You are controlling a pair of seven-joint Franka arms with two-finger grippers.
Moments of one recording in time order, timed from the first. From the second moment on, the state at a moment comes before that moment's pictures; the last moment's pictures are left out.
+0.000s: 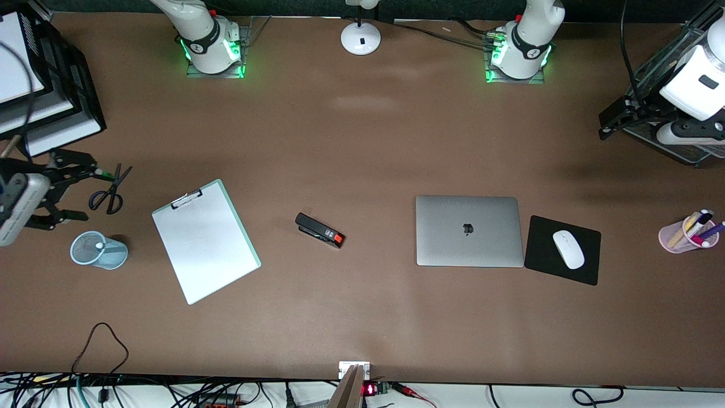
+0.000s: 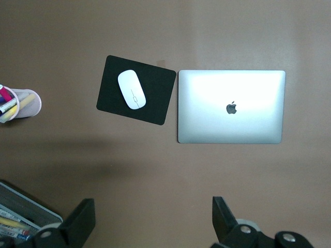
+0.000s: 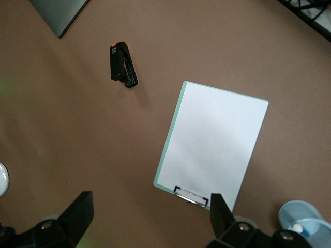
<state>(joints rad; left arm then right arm) 0.00 -0.05 -0.07 -1.65 0.02 1.60 -0.08 0.00 0.46 -0.08 -1.09 0.34 1.39 -0.80</state>
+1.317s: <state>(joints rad) 0.00 -0.05 -0.07 -1.65 0.00 1.60 -0.07 0.00 0.21 -0.10 -1.45 0.00 1.51 -0.03</state>
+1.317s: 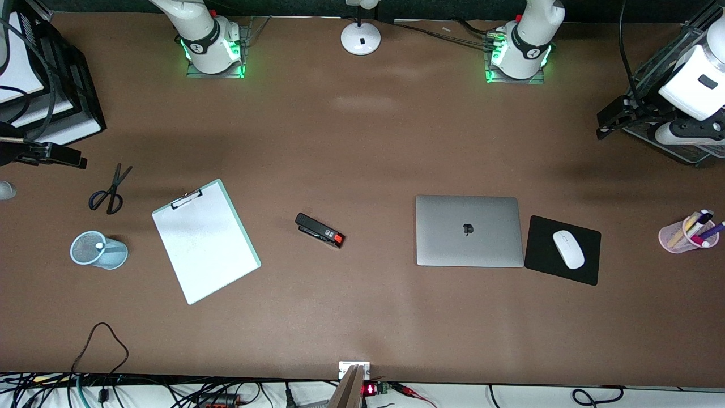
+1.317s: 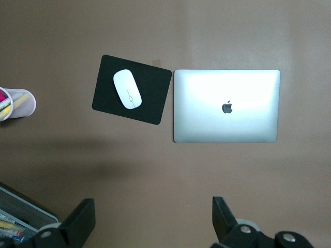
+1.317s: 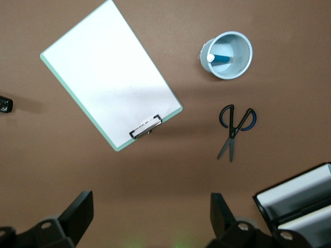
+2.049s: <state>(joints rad) 0.00 -0.05 -0.07 -1.66 0.00 1.60 -0.04 0.00 0.02 -0.09 -1.65 0.00 1.61 -0.05</state>
